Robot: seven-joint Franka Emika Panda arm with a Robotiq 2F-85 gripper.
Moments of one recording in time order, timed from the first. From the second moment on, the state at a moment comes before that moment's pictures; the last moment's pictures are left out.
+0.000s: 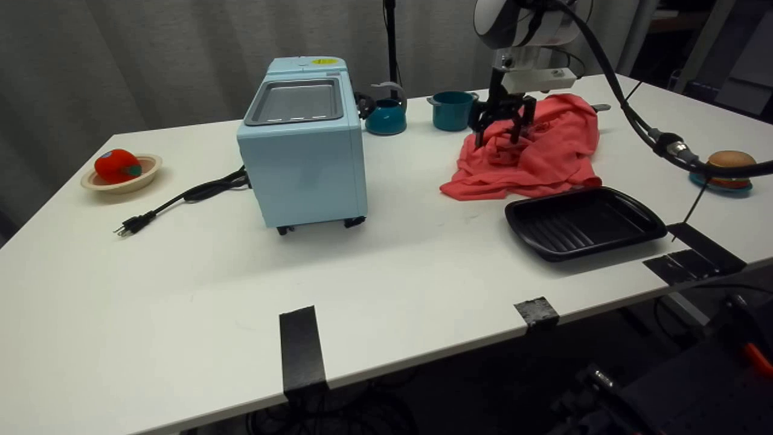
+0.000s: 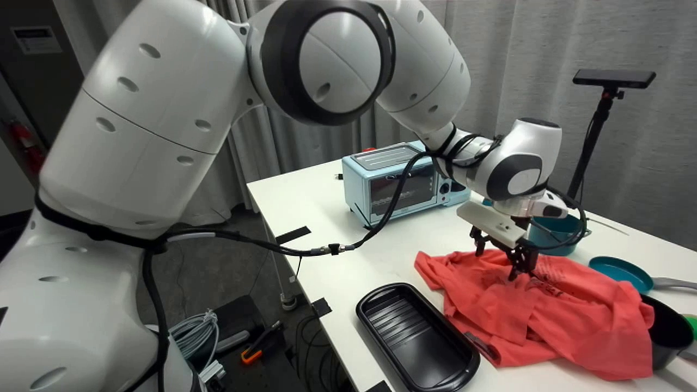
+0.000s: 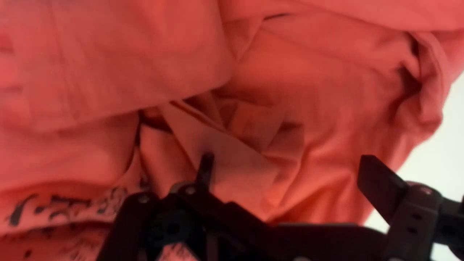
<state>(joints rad) -0.16 0.73 0.00 -1.60 0.05 2.31 -0.05</state>
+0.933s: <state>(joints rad) -0.15 0.88 0.04 -1.40 0.07 2.13 -0.09</state>
